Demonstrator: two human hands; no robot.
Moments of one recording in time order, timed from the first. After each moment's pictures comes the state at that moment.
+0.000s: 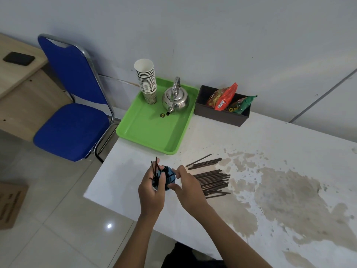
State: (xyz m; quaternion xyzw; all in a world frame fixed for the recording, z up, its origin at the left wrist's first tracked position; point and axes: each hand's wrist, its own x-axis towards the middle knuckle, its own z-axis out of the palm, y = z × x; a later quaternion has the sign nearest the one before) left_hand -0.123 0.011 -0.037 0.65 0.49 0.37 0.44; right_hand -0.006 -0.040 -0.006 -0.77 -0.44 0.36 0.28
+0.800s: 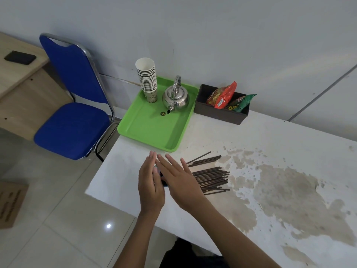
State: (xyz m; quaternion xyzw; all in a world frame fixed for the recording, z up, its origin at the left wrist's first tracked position) left_hand -0.126 0.011 -0.030 0.71 0.48 0.37 0.36; right_hand -0.016 -0.037 0.003 -0.70 -0.68 0.17 0.17
